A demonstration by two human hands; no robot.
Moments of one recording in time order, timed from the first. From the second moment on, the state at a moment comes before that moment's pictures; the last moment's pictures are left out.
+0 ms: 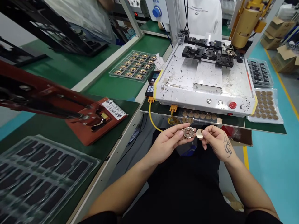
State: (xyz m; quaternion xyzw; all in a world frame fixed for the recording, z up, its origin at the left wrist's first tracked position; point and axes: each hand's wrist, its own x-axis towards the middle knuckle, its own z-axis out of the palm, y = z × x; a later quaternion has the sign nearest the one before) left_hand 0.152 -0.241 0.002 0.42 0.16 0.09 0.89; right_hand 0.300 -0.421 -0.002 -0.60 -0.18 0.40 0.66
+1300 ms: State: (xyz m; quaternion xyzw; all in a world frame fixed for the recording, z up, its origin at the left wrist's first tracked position) left_hand 0.144 -0.260 -0.002 0.66 0.14 0.18 0.71; right_hand 0.280 -0.394 0.007 -0.74 -0.43 0.06 0.51
